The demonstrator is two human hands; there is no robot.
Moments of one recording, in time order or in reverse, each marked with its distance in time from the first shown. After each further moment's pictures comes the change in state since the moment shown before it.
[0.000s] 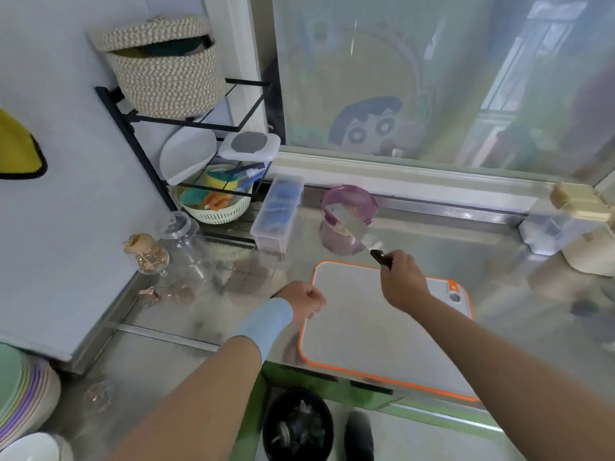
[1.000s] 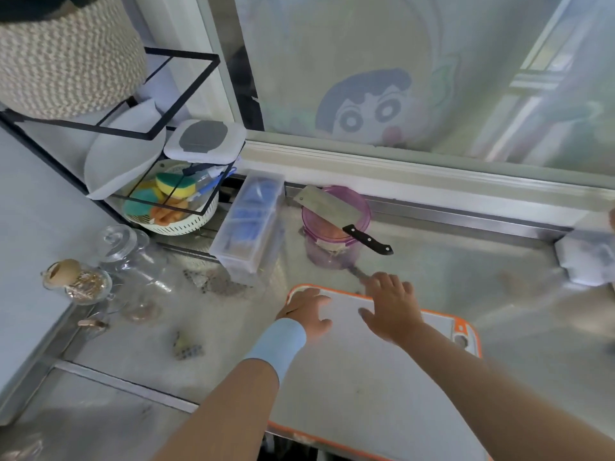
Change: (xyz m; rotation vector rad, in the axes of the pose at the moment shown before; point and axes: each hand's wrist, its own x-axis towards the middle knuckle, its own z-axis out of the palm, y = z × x) left_hand 0.152 0.045 0.048 0.521 -0.047 0.035; right_hand 0.130 0.074 0.053 -0.406 -0.182 -0.394
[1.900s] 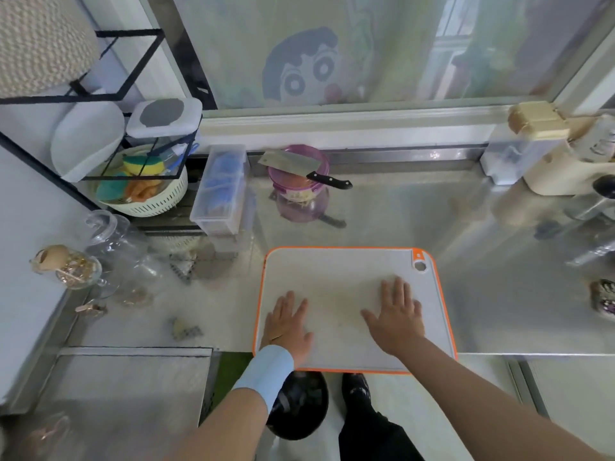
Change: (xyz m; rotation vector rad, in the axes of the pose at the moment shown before) left_hand -0.122 -0.042 0.119 0.255 0.050 0.066; right_hand -0.193 -0.041 0.064 0.102 -0.222 0.516
